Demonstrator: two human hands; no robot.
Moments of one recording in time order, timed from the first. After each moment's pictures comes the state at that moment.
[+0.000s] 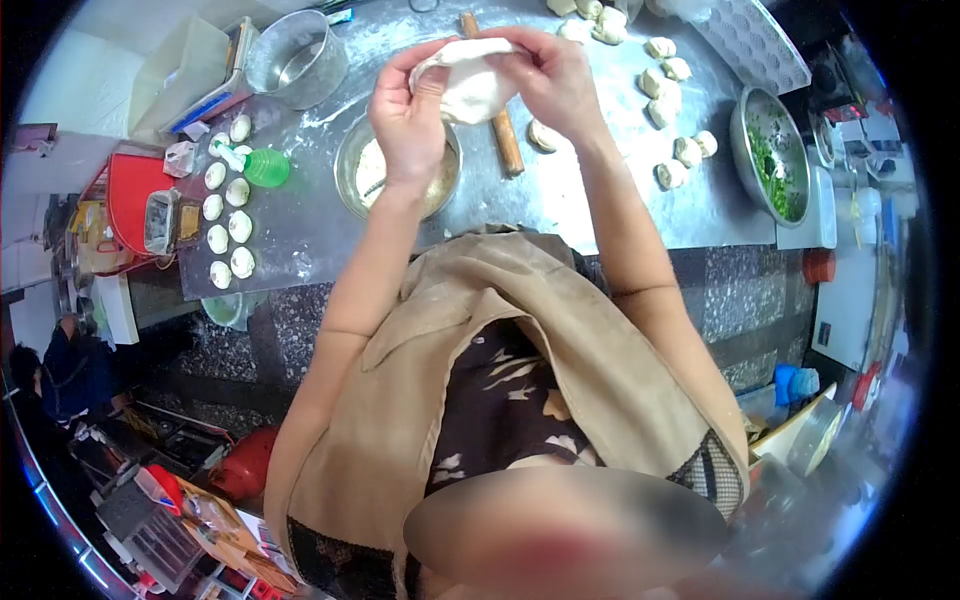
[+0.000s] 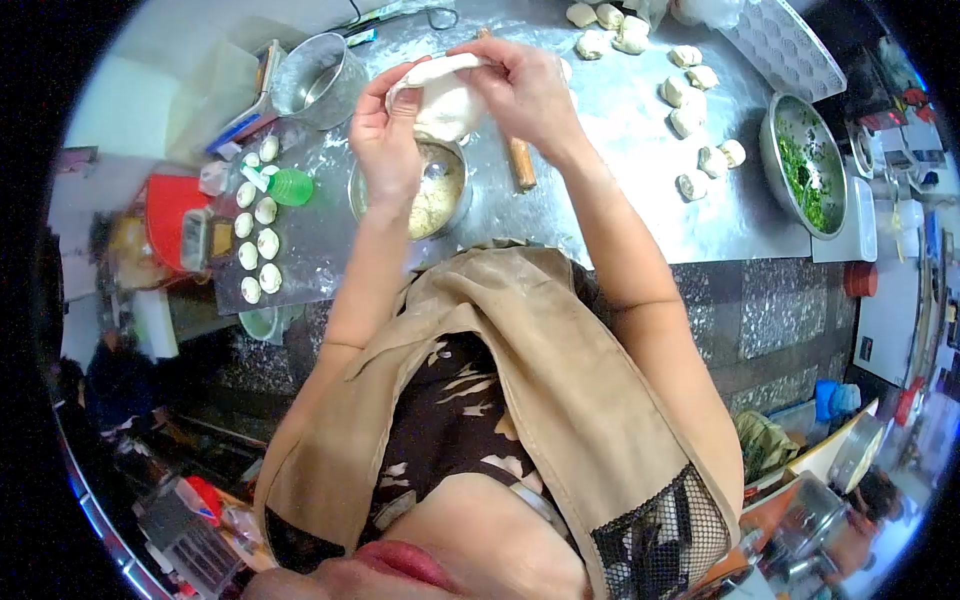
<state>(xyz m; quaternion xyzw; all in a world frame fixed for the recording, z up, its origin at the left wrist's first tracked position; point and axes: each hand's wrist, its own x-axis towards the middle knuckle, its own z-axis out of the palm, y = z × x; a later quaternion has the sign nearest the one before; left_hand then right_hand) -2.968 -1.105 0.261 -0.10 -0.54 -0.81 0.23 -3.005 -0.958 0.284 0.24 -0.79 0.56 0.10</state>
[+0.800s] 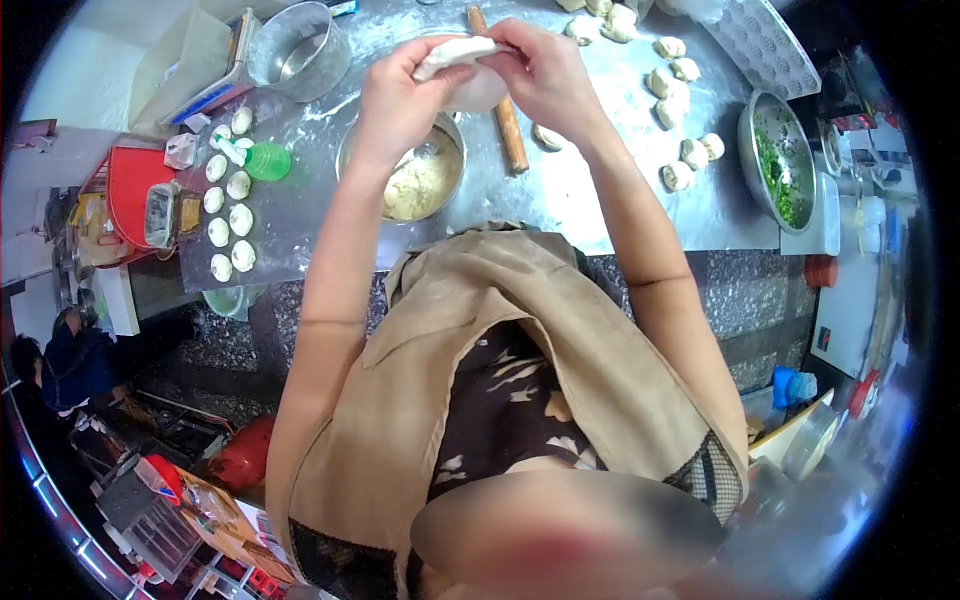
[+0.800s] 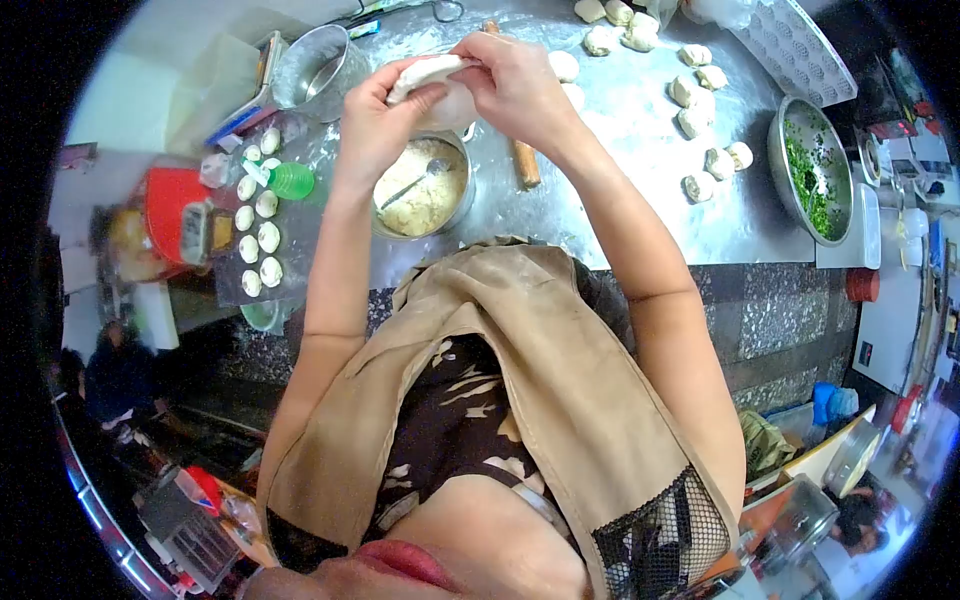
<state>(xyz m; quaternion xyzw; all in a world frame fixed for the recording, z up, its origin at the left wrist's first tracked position) -2.977 -1.130 0.289 -0.07 -0.73 -0.68 0.10 -3.009 -0.966 0.292 0.29 -0.83 0.47 0.12</state>
